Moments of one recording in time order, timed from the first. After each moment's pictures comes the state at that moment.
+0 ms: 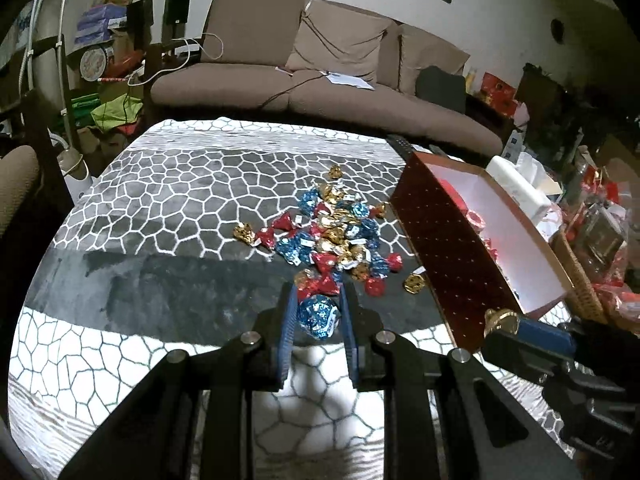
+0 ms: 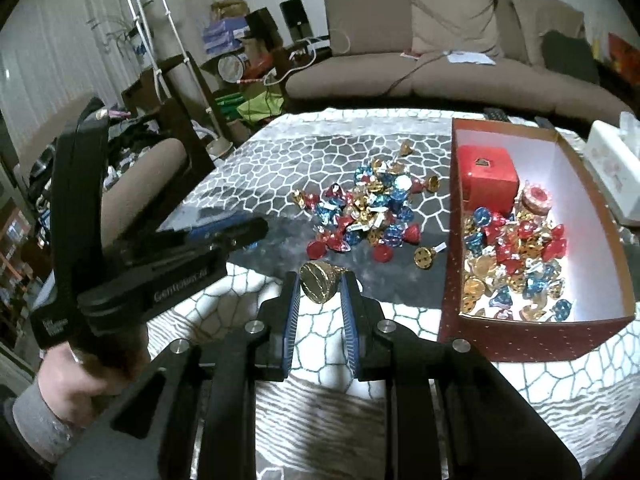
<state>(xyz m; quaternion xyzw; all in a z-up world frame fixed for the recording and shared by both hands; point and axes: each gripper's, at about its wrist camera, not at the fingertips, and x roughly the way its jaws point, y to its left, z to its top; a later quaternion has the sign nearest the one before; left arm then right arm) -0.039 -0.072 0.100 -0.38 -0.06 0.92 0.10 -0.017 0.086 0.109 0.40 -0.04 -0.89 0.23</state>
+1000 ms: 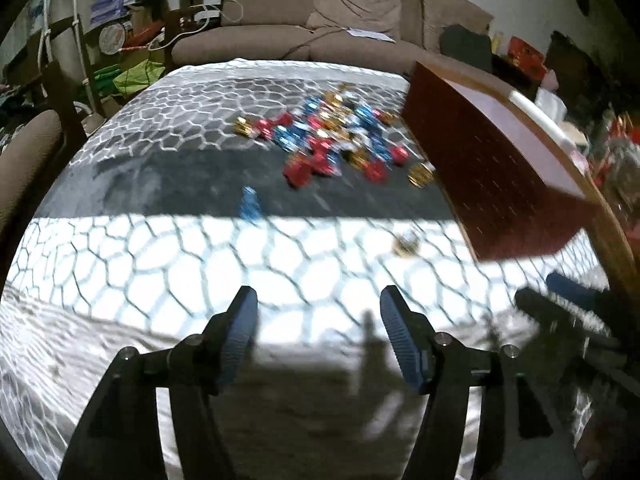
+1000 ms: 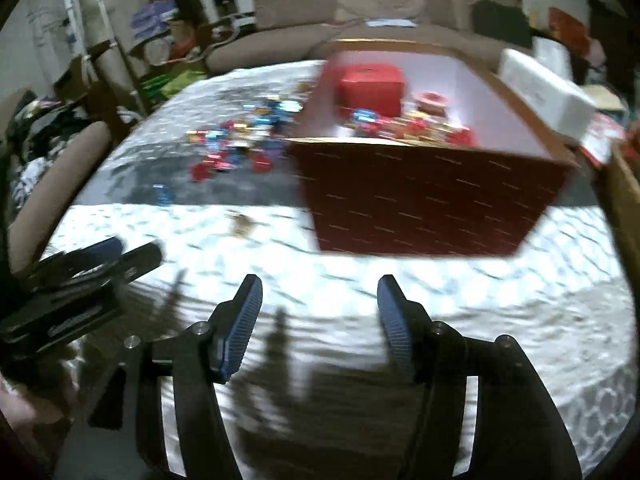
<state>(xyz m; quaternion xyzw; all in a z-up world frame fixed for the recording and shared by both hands) 0.024 -0.024 0.040 -0.44 -0.03 0.90 0.04 0.020 0.166 0.039 0.45 -0.02 -0.89 0.08</state>
